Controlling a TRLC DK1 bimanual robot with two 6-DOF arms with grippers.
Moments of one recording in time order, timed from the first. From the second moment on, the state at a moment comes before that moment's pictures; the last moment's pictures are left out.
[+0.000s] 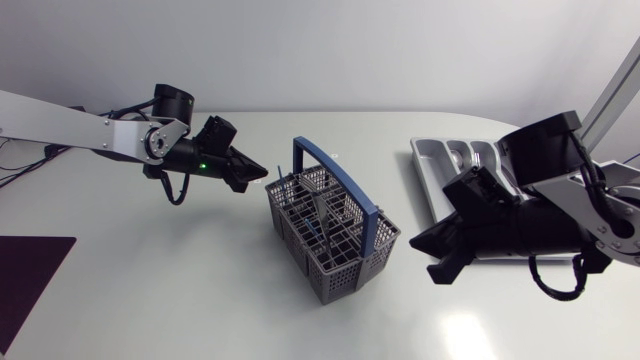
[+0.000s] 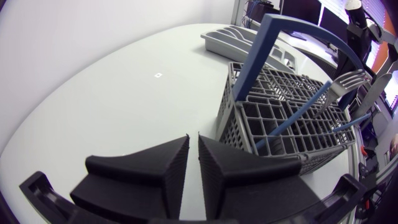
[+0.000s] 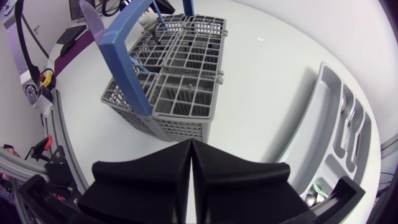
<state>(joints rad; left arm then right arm) -0.15 1.95 1.21 -0.11 0.69 0.55 0.33 1.14 0.69 -0.50 -0.33 -0.28</state>
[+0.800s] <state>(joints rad) -0.19 1.83 1.05 -0.13 0.68 0.58 0.34 1.45 0.82 -0.39 -0.34 -0.28</state>
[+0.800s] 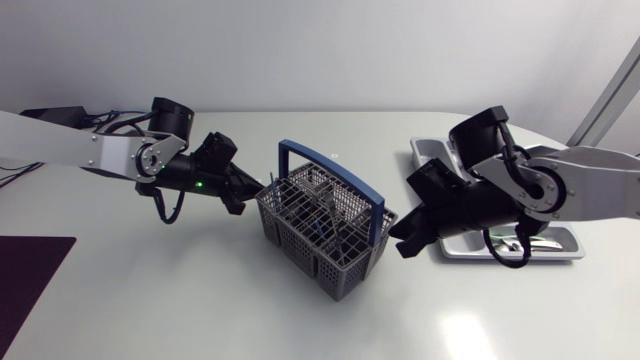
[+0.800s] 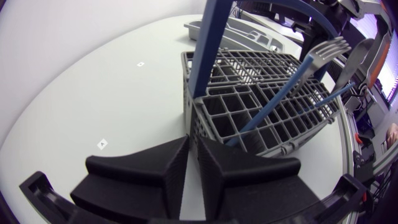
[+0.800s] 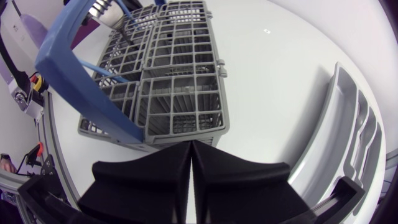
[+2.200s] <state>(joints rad) -0.22 1.48 0.80 -0.19 0.64 0.63 0.25 1.18 0.76 -0.26 -0.35 -0.37</state>
